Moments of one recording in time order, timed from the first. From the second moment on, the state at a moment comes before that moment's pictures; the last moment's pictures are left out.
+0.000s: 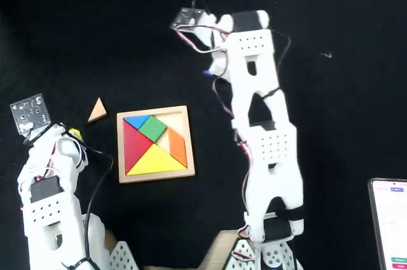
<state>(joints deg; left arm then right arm) -26.5 -63.0 82.1 34.2 0.5 -12.0 49.3 -60.7 99.1 51.5</state>
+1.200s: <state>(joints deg) -28.1 -63.0 82.1 34.2 0.4 -32.7 28.4 -10.7 74.2 22.3</state>
